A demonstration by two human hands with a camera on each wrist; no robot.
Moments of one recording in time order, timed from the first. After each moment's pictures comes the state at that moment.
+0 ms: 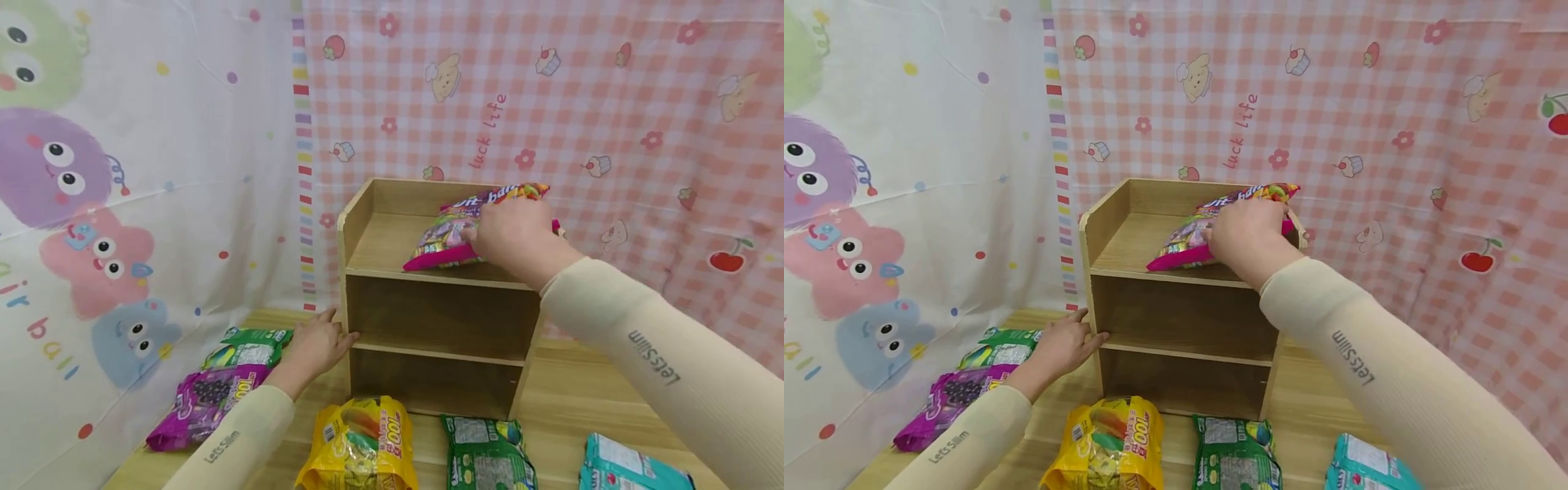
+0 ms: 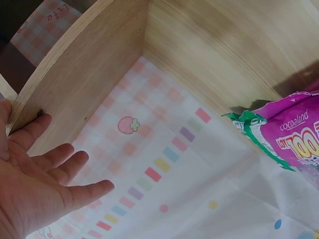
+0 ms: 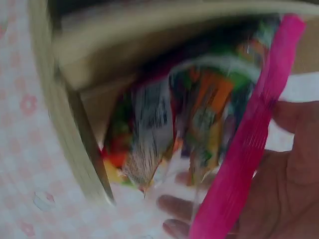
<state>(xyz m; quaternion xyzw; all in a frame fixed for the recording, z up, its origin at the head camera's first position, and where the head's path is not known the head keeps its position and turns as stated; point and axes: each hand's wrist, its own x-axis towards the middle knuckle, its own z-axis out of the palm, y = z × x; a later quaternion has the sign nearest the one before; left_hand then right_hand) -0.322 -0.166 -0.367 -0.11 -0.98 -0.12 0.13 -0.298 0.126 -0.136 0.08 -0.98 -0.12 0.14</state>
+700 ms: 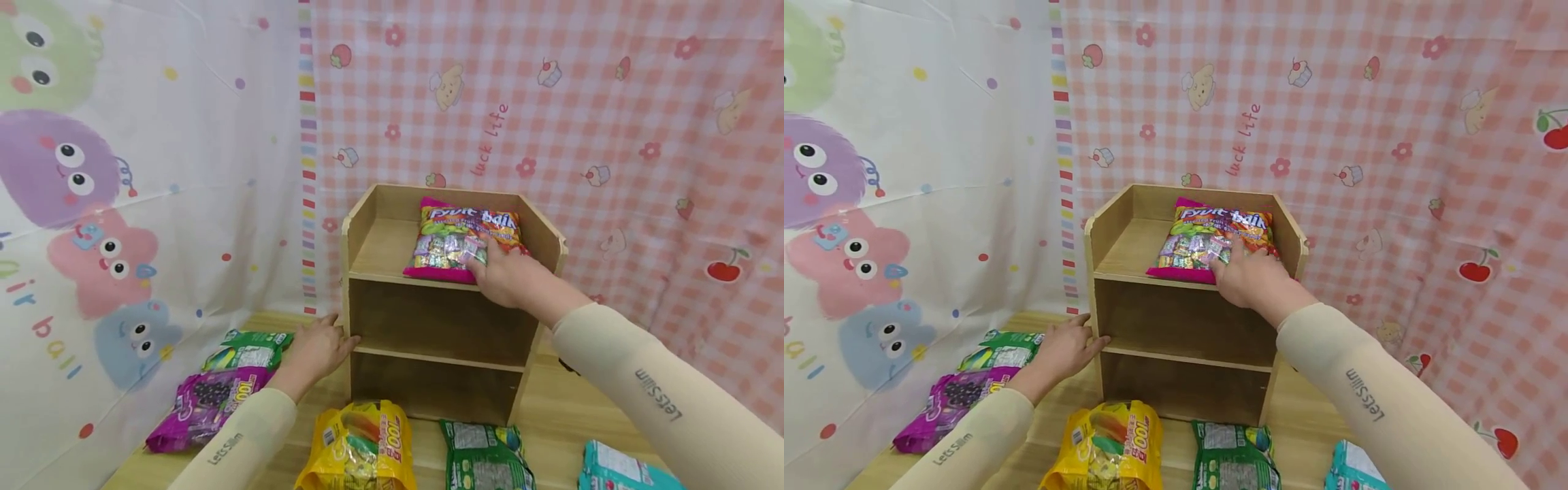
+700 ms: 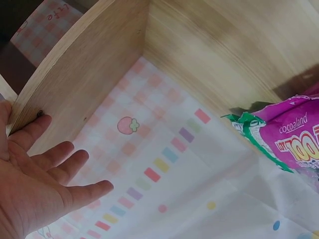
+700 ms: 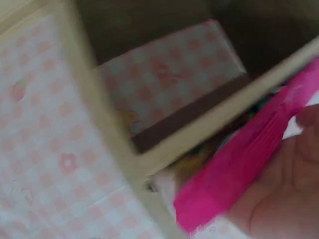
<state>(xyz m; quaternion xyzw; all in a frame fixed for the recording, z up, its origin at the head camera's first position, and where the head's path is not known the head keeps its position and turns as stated) -0.321 -0.168 -0.369 -0.12 -0.98 -0.10 0.14 -0.307 0.139 -0.194 0.10 -0.99 0.04 0.08</state>
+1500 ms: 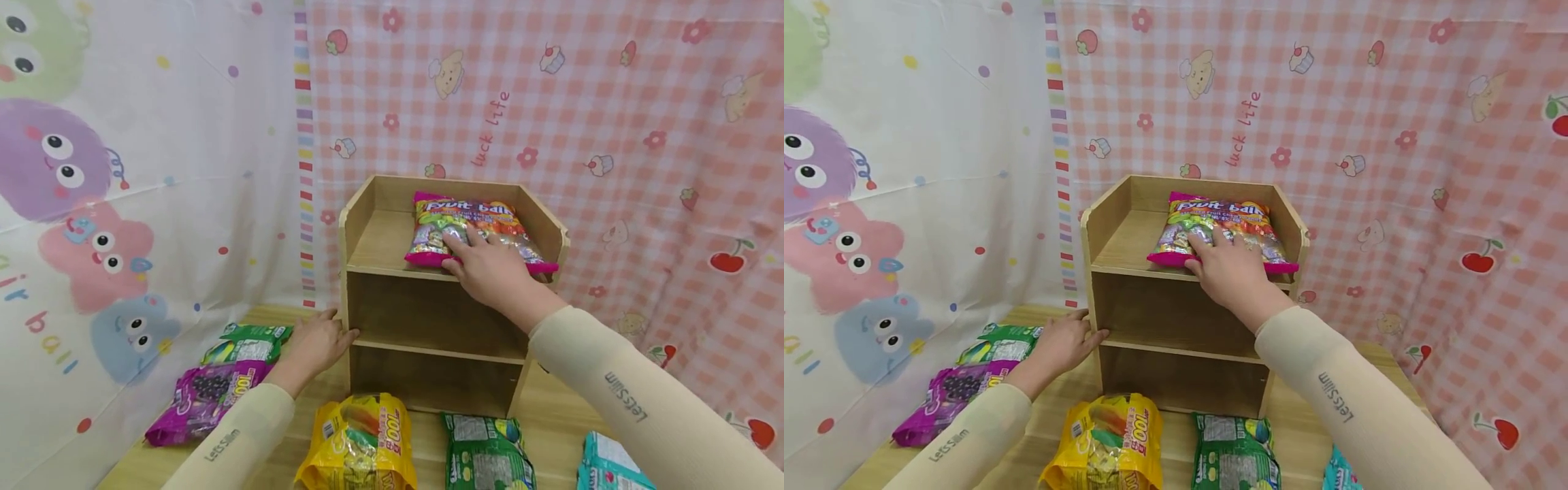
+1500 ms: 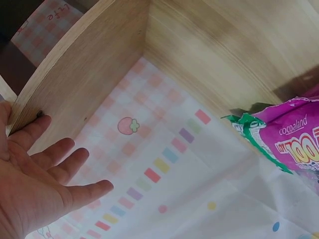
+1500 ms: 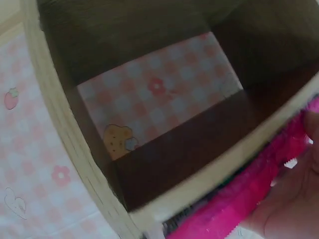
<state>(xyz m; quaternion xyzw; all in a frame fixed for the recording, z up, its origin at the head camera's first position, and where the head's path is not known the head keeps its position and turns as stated) -0.320 -0.165 -0.369 -0.11 -0.98 -0.11 0.13 -0.310 0.119 -0.211 0.19 -0.97 -0.04 0.16</state>
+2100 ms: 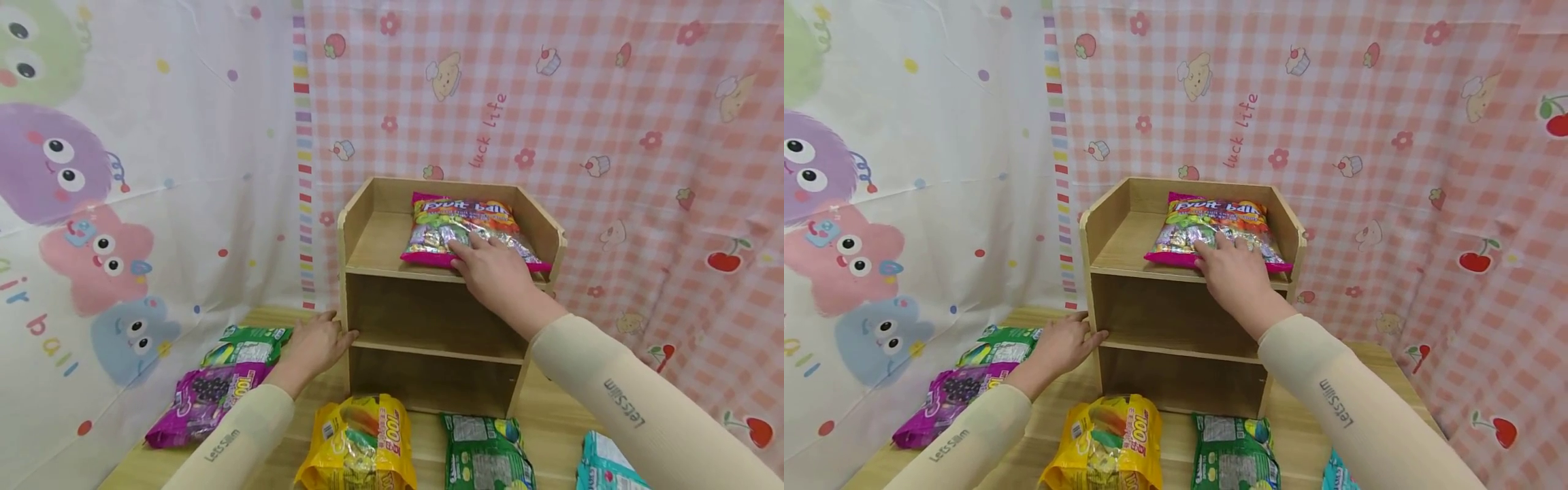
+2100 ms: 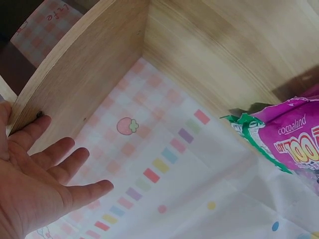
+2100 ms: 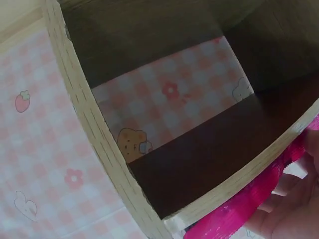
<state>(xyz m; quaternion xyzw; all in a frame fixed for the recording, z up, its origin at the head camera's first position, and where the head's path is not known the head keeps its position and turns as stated) -0.319 -0.165 -0.370 -0.12 -0.98 -0.11 0.14 -0.312 0.133 -0.222 0.24 -0.93 -0.04 0.27</state>
